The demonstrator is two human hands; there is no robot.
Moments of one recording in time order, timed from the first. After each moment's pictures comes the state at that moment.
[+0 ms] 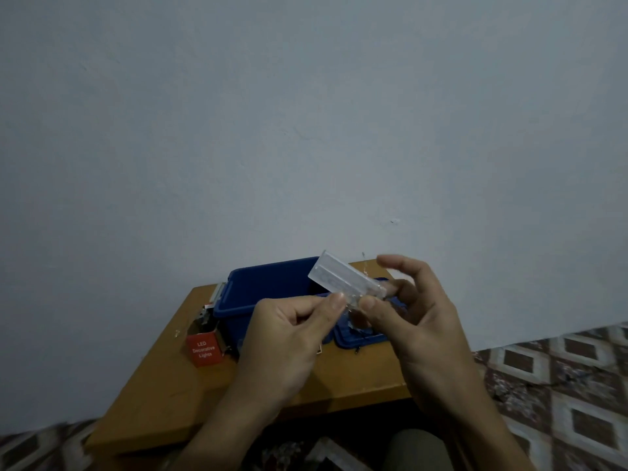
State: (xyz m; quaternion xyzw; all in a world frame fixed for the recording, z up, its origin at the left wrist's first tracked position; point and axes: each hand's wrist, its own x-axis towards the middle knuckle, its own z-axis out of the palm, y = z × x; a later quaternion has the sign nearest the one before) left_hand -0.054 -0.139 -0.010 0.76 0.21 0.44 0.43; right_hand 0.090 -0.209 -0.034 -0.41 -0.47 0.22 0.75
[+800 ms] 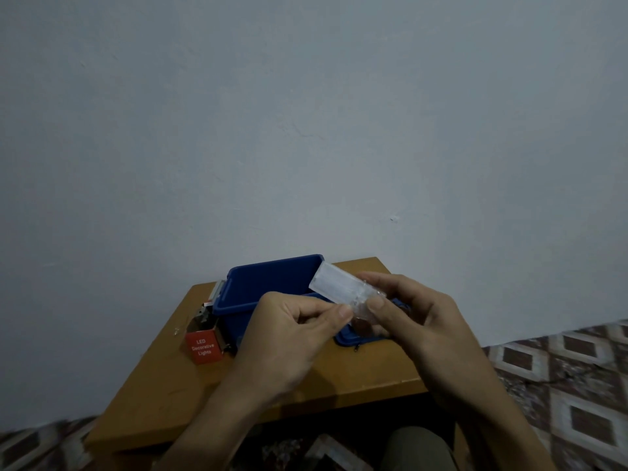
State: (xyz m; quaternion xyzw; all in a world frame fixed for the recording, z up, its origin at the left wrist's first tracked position) left_hand -0.056 -0.133 -0.004 0.81 0.23 0.38 0.37; right_hand 0.105 -0.219 -0.030 -0.47 -0.53 0.23 0.66
